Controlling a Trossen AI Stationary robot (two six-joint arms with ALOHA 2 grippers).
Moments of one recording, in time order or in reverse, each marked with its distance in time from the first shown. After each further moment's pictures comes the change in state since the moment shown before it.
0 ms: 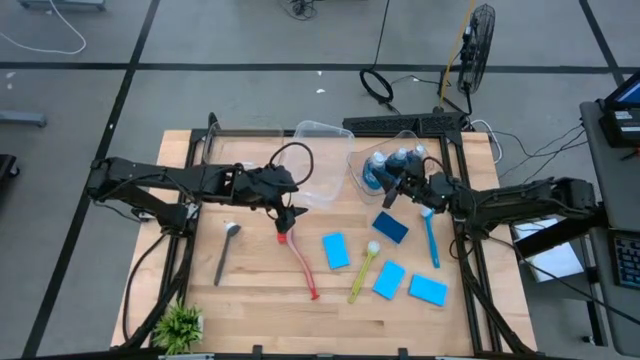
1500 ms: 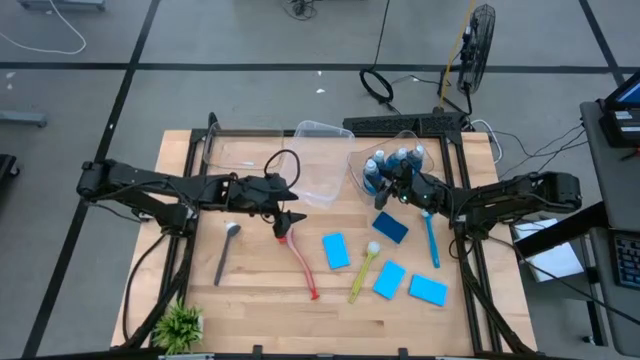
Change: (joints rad) left arm 0.001 -0.084 -0.293 0.330 0.057 -0.059; right arm -0.044 0.189 0.001 -0.021 0.007 0.037
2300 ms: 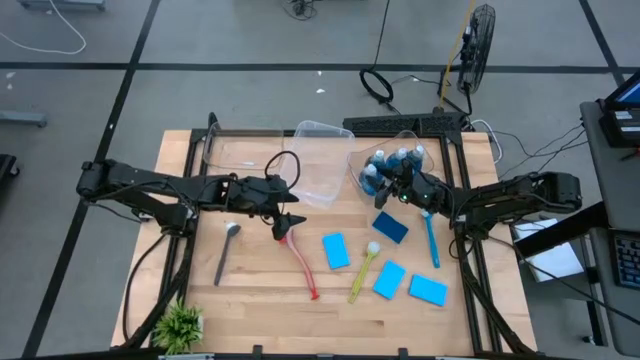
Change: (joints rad) left arm -0.003 0.000 0.000 0.001 0.026 0.013; right arm 0.001 -0.002 0.001 0.005 -0.005 0.026
